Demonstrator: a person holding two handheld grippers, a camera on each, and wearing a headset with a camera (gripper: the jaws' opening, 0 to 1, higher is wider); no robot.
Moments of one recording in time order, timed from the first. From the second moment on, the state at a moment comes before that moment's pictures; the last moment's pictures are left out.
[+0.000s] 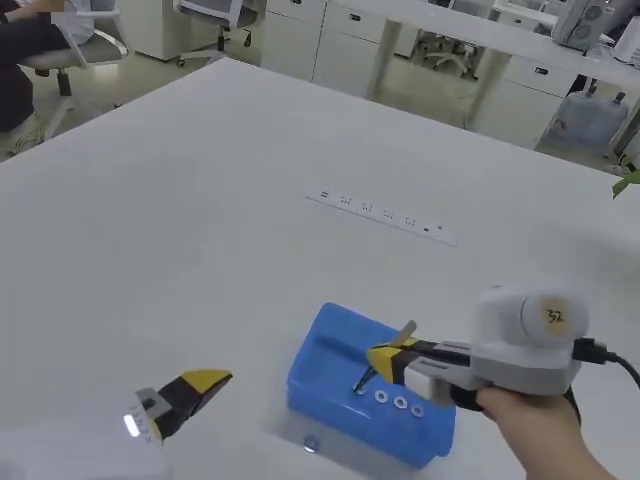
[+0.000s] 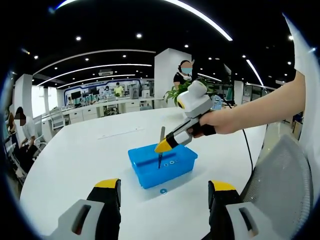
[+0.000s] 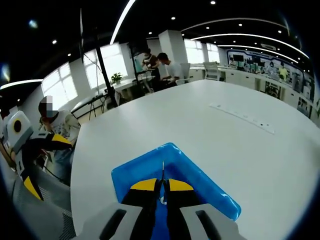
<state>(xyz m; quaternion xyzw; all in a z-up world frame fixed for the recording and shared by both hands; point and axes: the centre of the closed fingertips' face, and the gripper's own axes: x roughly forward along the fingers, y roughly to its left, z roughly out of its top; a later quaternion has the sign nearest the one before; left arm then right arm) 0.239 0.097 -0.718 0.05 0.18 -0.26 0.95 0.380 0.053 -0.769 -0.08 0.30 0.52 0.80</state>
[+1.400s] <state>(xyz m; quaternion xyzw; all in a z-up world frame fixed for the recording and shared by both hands) 0.239 0.097 -0.716 0.05 0.18 -0.26 0.95 0.331 0.069 -0.697 -0.06 0.20 0.57 0.79</state>
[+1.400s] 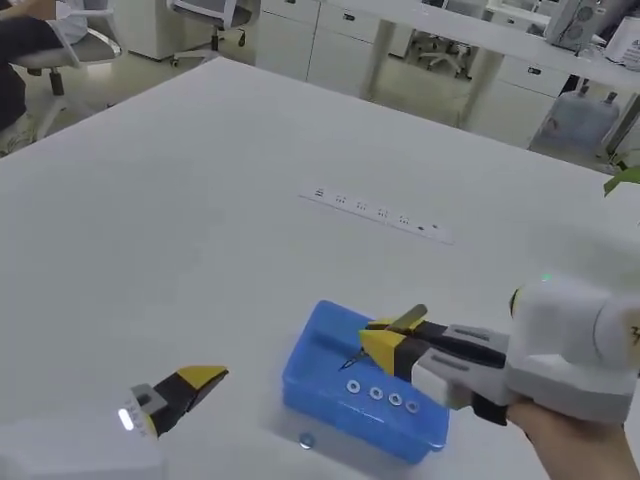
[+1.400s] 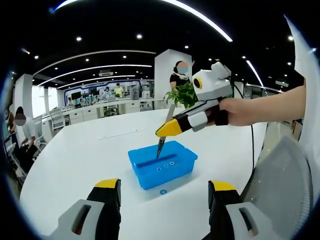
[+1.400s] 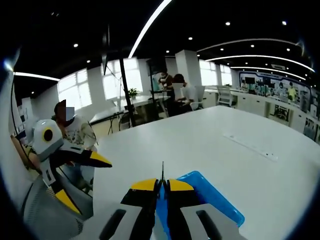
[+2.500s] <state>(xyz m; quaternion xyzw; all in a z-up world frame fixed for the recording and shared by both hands) 0.238 0.097 -0.717 0.04 0.18 -0.27 0.95 0.292 0.089 -0.769 -0.16 0.27 0.63 0.71</state>
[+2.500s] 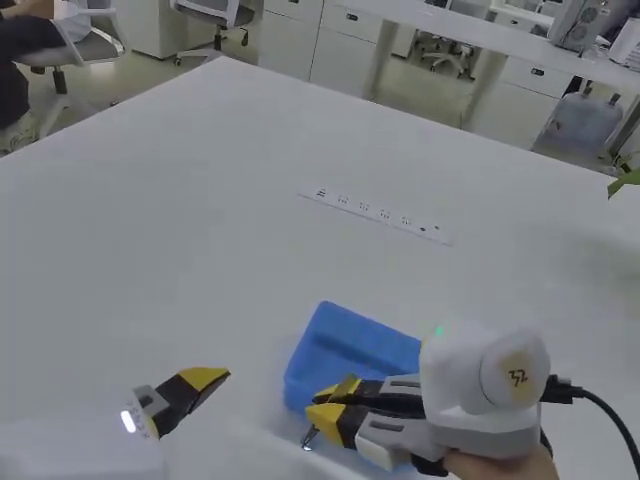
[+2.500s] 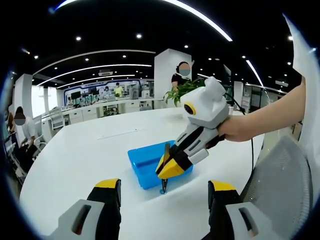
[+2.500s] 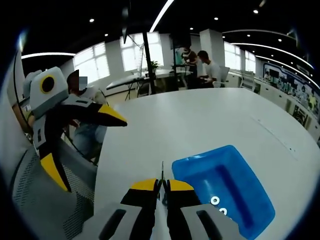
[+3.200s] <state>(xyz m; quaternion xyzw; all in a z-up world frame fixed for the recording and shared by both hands) 0.238 0.096 -0.717 0.05 0.18 -0.27 0.95 0.286 0.087 -0.767 -0.18 0.25 0.63 0.71</state>
